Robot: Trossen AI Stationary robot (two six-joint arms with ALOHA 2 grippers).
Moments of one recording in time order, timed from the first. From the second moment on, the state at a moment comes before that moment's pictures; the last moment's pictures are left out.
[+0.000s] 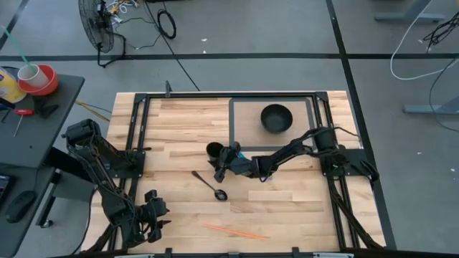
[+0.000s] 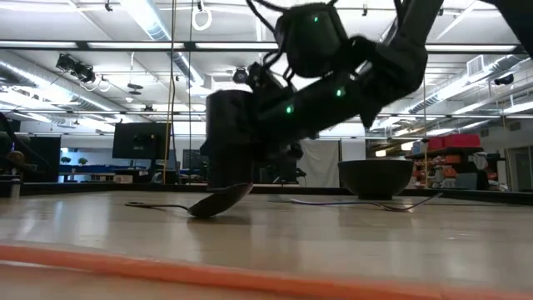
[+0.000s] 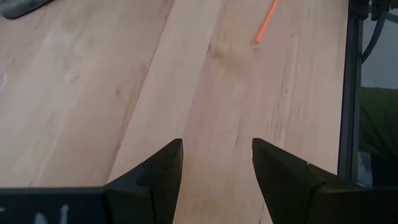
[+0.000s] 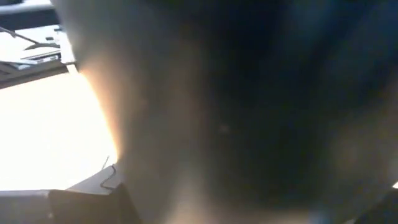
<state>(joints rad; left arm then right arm) -1.14 1.47 0.83 -0.56 -0.57 -1.35 0.16 2.16 1.08 0.73 0.59 0.29</state>
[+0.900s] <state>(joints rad) -1.14 1.47 0.83 -0.54 -0.57 -1.35 0.14 2.23 1.08 0.82 0.59 0.14</state>
